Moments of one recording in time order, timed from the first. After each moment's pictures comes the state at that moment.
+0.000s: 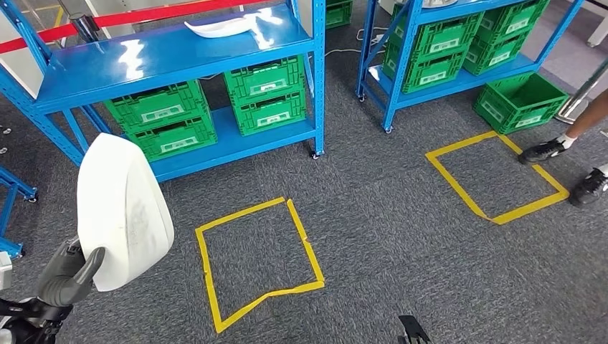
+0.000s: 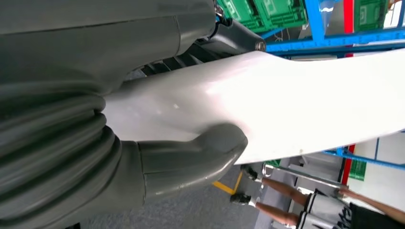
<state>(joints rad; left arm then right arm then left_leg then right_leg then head) -0.23 0.27 0.05 -1.16 0.34 -0.79 -0.59 -0.05 0.11 -0.66 -0.17 0.59 0.11 0.07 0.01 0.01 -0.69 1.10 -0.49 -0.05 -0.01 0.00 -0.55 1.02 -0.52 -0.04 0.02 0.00</state>
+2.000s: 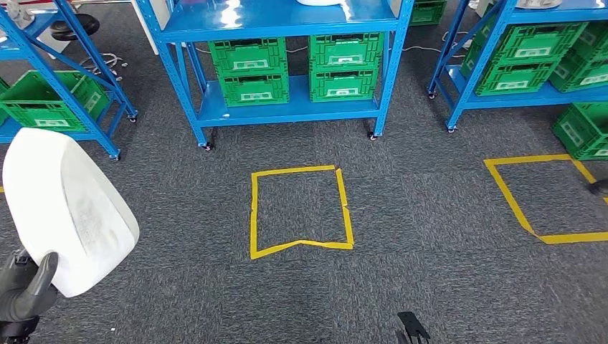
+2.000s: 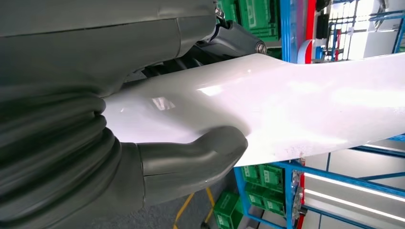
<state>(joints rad) -0.13 0.24 0.25 -1.32 0.41 -0.77 -0.56 -0.05 0.09 -0.67 -0.17 0.64 0.17 -0.02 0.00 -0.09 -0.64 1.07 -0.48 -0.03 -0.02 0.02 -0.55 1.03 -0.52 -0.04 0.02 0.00</state>
